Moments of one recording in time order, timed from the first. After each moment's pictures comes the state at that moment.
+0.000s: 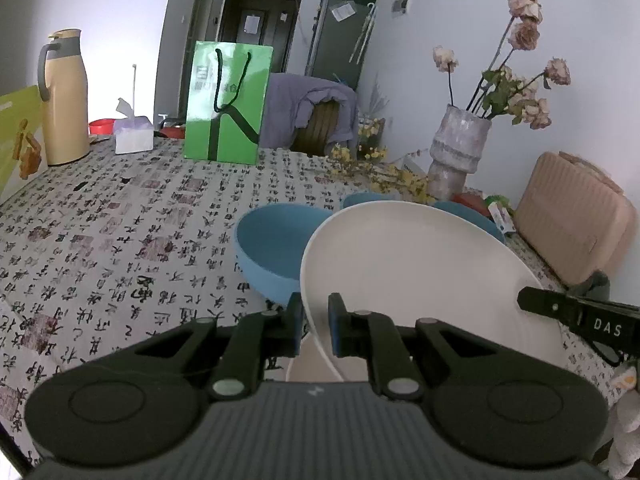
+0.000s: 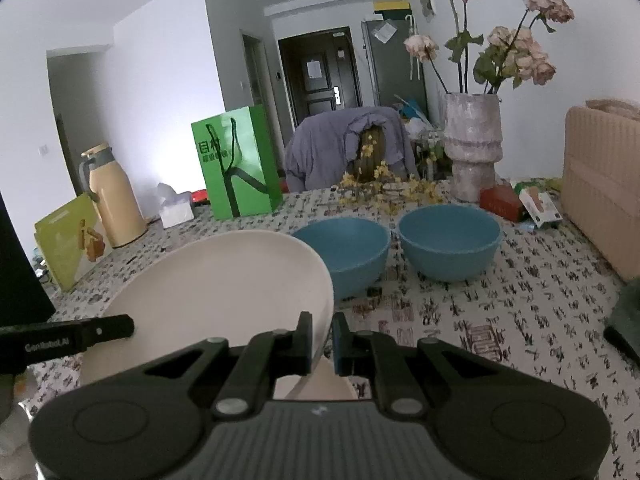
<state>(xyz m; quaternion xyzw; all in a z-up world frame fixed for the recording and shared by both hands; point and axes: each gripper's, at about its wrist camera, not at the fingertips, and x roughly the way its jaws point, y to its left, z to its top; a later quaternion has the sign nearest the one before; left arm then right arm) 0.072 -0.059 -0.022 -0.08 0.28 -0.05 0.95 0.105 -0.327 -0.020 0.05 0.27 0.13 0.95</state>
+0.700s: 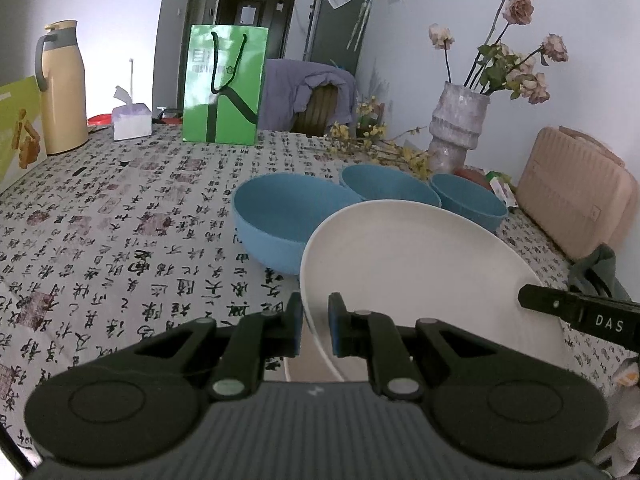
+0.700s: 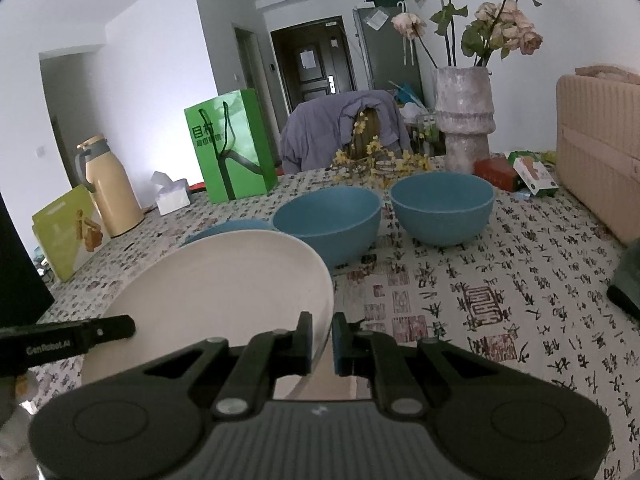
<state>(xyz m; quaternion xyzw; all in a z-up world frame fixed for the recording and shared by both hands) 0.062 -0.067 -0.044 -0.07 0.30 -0.05 0.95 0.094 -0.336 -0.047 0.07 0.28 0.13 0.95</state>
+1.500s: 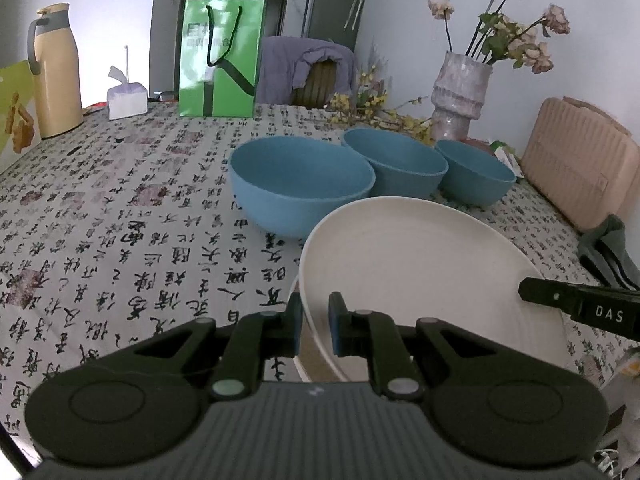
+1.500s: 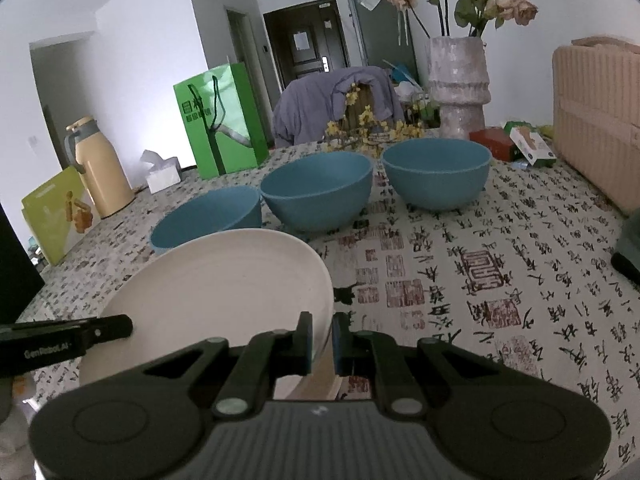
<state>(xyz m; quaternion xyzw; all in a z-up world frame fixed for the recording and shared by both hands) 0.066 -0.071 -0.073 -0.06 0.33 -0.05 0.94 0.100 -0.335 -0.076 0.07 0.31 0.12 0.94</state>
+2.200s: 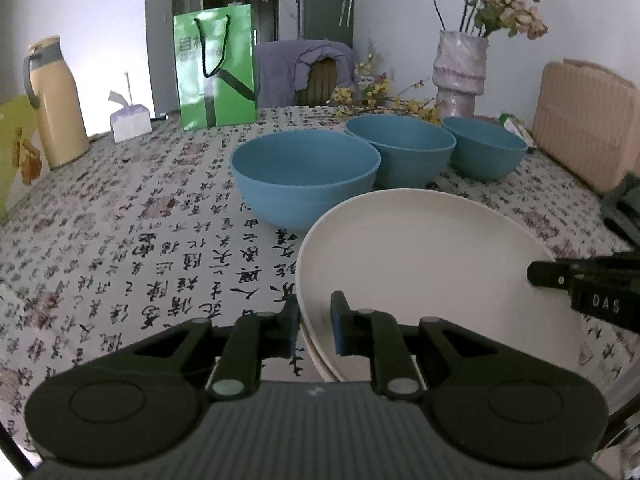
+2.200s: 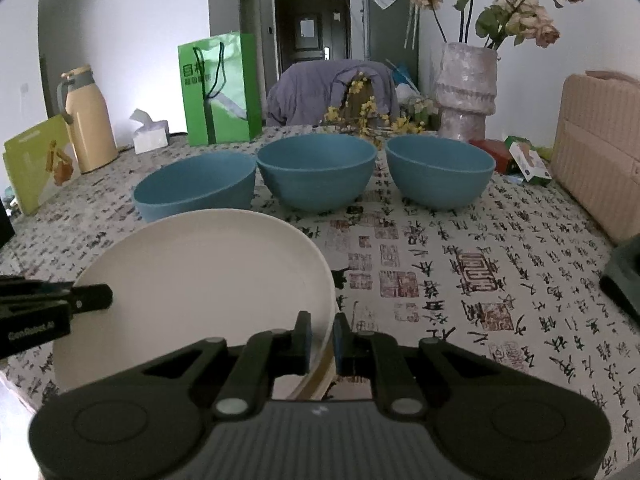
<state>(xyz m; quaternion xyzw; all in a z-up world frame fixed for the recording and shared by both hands) 0.064 -0.089 -0.086 0.02 0.32 -0.03 0.95 0.100 -0.310 -0.090 -0.01 0.32 0.10 0.94</state>
